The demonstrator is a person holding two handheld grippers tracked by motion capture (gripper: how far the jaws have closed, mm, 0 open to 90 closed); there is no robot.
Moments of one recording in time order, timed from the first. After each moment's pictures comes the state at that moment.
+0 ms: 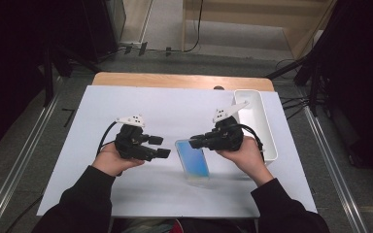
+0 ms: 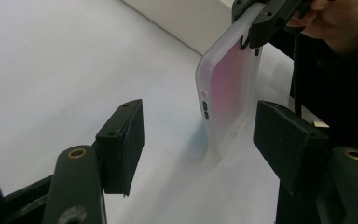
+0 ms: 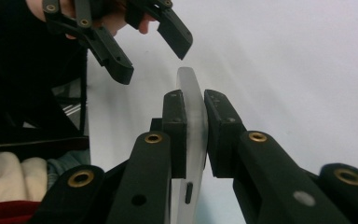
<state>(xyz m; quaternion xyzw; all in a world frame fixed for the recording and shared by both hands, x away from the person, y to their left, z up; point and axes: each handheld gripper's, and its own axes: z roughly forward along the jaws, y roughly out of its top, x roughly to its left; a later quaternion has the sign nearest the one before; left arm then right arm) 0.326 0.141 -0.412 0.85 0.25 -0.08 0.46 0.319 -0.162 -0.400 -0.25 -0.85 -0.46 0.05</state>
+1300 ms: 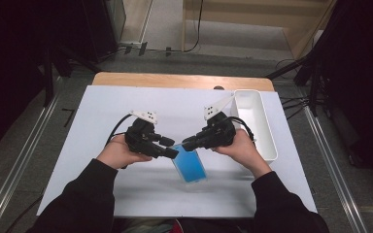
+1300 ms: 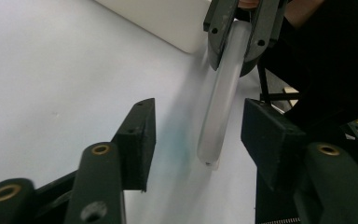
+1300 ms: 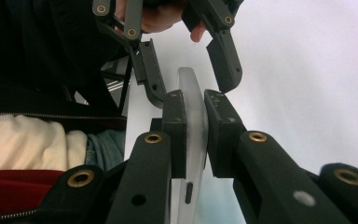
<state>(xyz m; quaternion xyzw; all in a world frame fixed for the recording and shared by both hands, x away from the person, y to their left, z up) 0.340 0.115 -0.403 0.88 0.19 -0.13 0.43 0.340 -0.145 -0.397 -0.16 -0.87 -0.46 0.13</state>
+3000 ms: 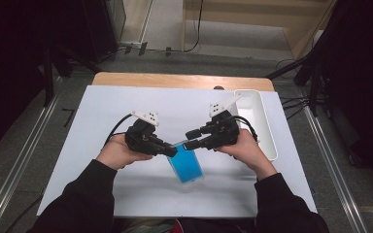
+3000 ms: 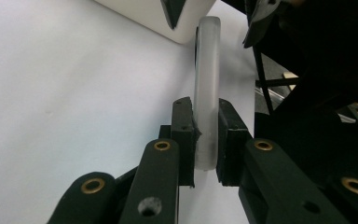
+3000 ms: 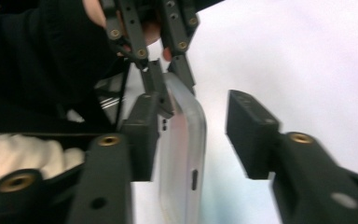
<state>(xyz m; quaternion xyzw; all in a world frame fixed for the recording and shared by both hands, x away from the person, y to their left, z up) 0.337 0.114 -0.397 0.89 0.17 -0.13 0.41 0.335 -0.155 -0.393 -0.19 -0.85 -0.49 0.10</state>
